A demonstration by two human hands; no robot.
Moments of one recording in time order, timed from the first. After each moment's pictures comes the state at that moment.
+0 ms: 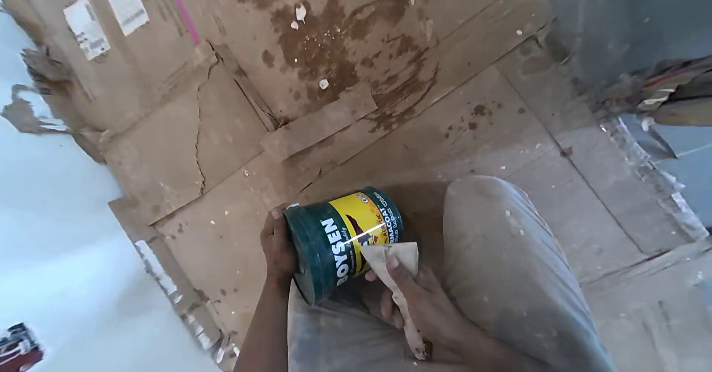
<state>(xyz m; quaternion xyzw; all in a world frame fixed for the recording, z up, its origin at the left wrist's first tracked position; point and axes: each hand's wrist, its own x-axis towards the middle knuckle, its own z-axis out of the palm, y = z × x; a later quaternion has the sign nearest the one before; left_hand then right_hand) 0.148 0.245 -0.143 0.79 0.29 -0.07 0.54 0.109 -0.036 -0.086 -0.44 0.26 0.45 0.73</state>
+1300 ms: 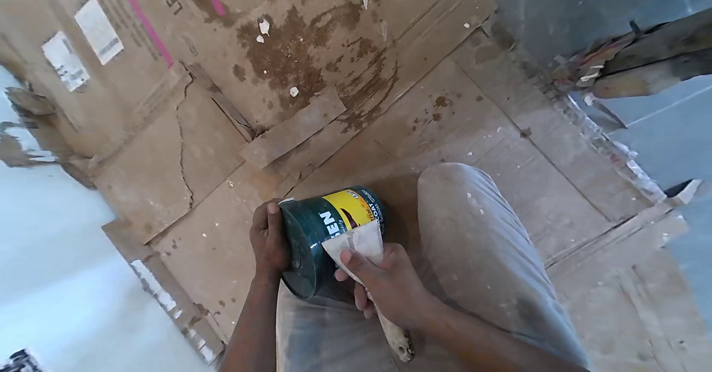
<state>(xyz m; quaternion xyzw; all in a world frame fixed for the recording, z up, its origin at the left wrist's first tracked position) 0.170 0.219 -0.129 0.86 0.21 -0.09 0.45 0.143 -0.037 -0.052 -0.42 0.28 0.44 0.74</state>
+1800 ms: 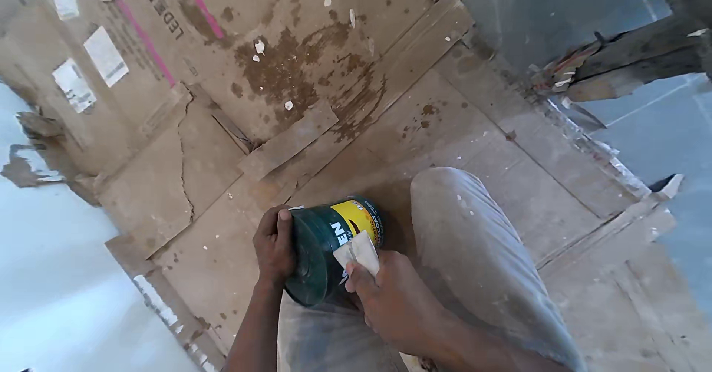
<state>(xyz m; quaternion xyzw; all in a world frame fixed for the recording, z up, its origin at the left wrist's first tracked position) 0.180 0.200 -0.120 0.89 0.13 -0.09 0.42 0.168 -0.058 -0.011 -0.56 0.23 0.52 0.60</state>
